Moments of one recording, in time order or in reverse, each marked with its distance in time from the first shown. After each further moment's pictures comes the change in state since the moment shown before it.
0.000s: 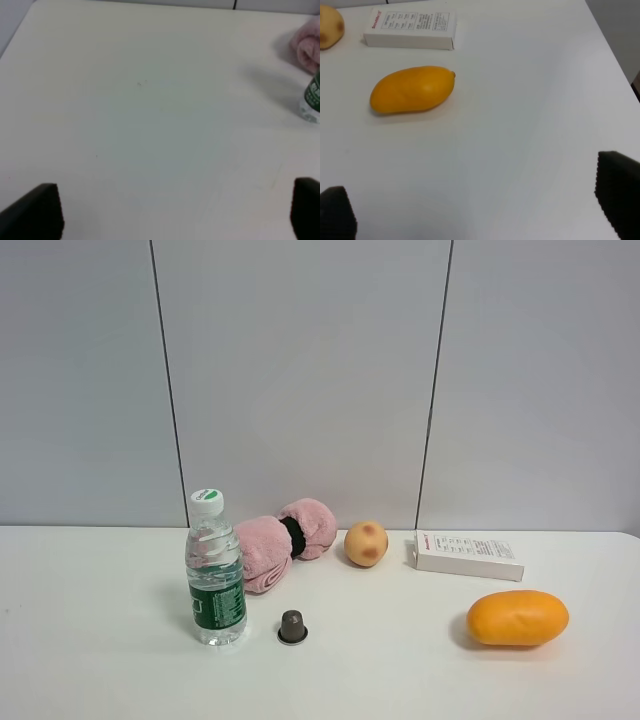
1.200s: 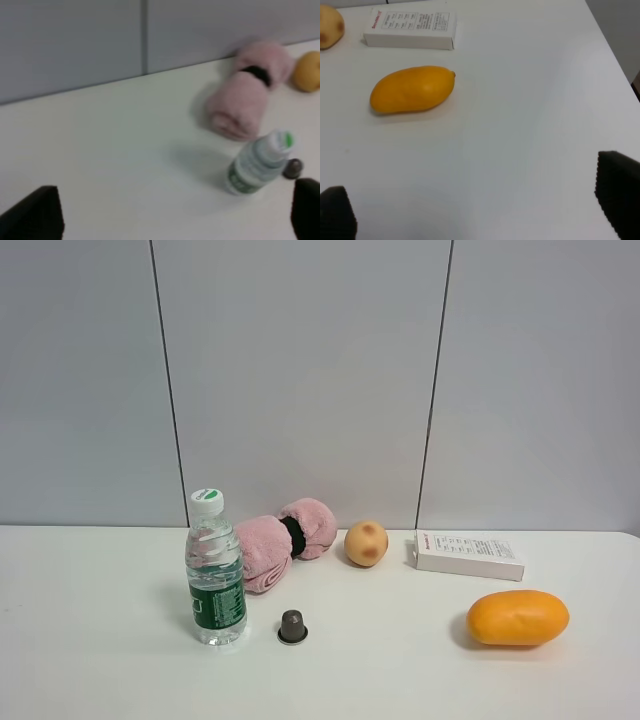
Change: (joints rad) left arm -0.198 1.087 -0.780 -0.148 -0.107 0.207; right arm 0.000 0.000 0.000 0.000 0.000 0.000
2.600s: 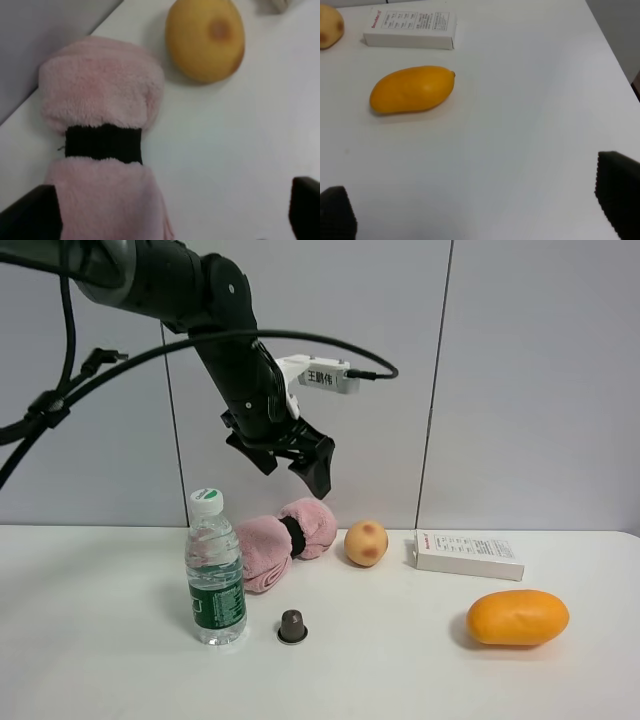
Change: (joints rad) left arm -0.478 1.084 -0.599 0.100 -0.159 0.082; right arm 0.000 0.000 0.000 0.000 0.000 0.000
